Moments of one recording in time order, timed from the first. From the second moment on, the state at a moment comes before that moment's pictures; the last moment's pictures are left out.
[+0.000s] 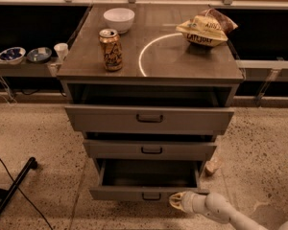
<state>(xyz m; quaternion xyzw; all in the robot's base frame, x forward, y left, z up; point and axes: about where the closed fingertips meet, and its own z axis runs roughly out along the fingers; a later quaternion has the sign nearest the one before) 0.524 -0.164 0.149 -0.63 0.66 0.09 0.40</state>
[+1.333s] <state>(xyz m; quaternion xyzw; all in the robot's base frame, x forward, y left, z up) 0.603 -0.138 0.142 -0.62 0.65 0.08 0.43</state>
